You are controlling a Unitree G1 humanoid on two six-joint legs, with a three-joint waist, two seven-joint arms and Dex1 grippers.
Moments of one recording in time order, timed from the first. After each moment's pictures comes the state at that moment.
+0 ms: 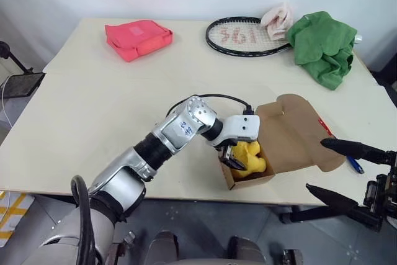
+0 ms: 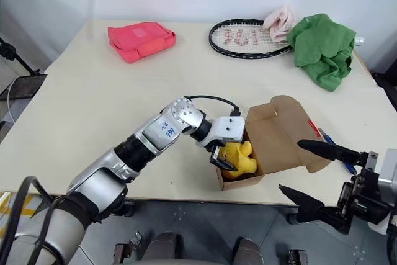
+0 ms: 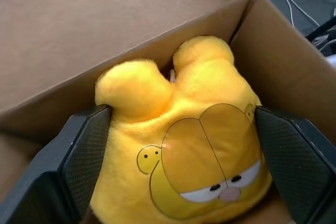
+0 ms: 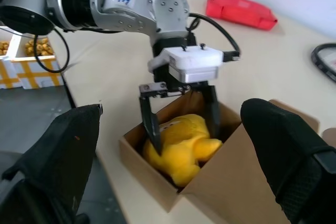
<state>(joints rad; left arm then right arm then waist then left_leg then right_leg) -1.07 0.23 -0.67 0.34 -0.01 0.41 -1.14 0.49 -0.81 -0.92 -0.80 1.03 0.46 1.02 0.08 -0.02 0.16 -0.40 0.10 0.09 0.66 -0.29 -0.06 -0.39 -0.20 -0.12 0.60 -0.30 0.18</state>
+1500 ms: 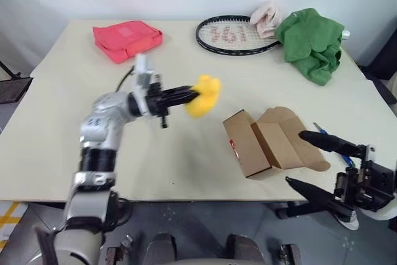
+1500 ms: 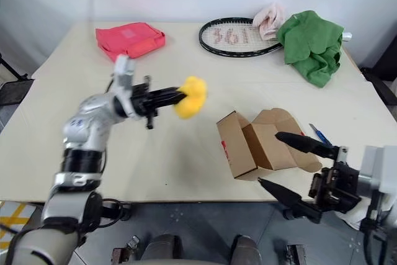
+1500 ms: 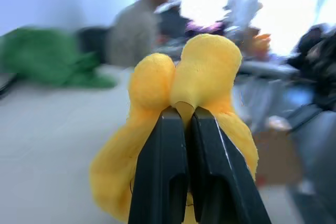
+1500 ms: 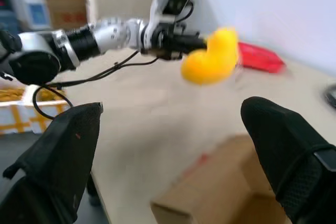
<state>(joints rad) -0.65 0.50 0.21 0.24 -0.45 0.34 -1.16 0.25 -0.69 -0.52 -0.75 0.93 0.33 1.03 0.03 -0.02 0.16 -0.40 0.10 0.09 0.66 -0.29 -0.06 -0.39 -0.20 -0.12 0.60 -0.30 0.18</state>
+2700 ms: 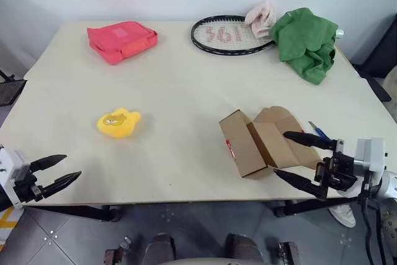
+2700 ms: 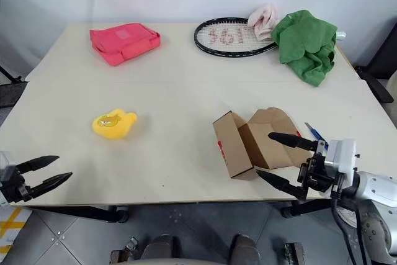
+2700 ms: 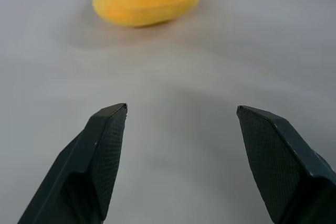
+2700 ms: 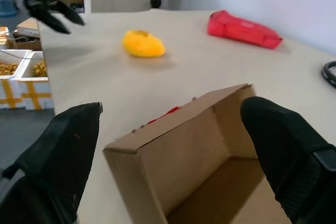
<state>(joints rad) 0.22 0.81 0.62 0.12 -0.44 0.04 -1.11 0.13 -0.70 -0.38 -0.39 0.71 0.10 1.18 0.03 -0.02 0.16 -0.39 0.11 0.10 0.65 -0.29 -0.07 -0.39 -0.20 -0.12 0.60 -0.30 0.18</state>
